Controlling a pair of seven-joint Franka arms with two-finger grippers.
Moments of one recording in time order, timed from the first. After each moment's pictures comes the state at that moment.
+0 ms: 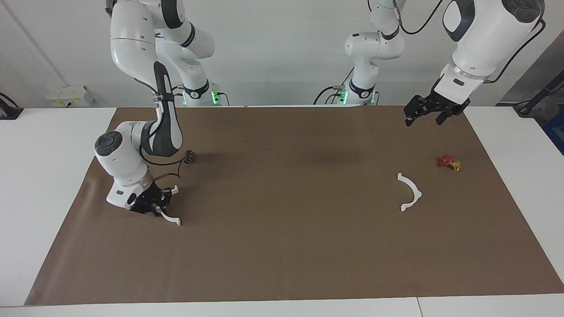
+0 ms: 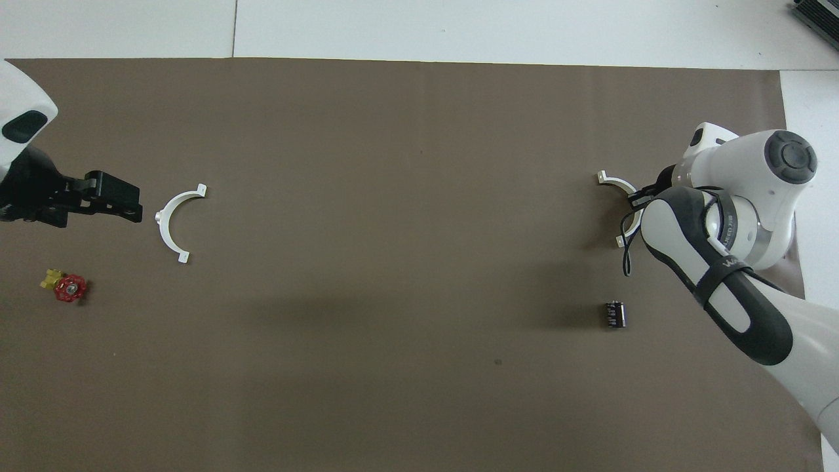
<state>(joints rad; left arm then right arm) -0.11 0.04 0.00 -1.54 -0.04 1.50 -0.10 -0.02 0.42 -0.04 -1.89 0.10 2.41 -0.52</state>
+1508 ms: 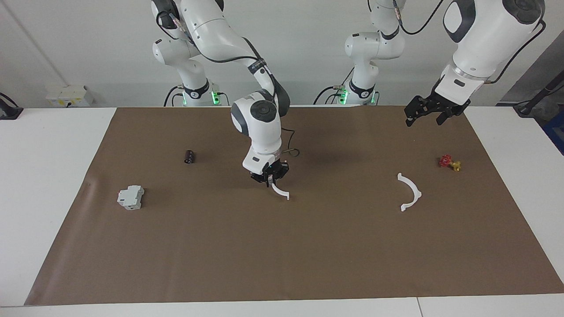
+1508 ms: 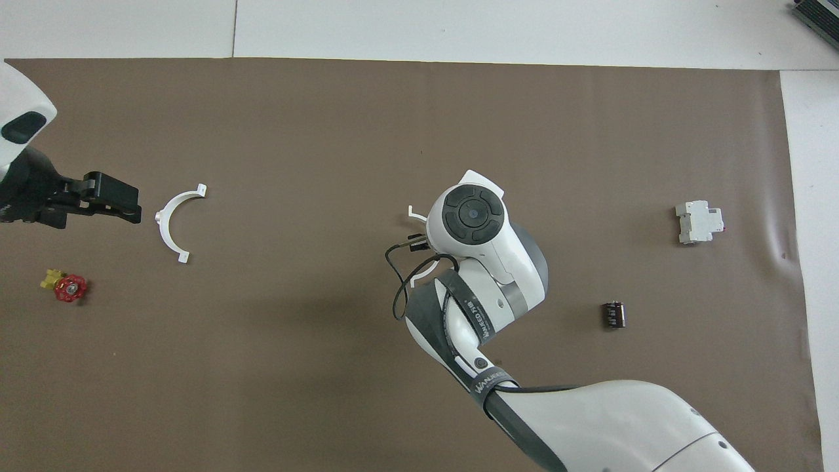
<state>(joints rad) -0.10 0.04 0.00 -1.54 -0.04 1.50 -0.10 0.57 0.45 -0.03 -1.78 0.00 2.30 0.35</state>
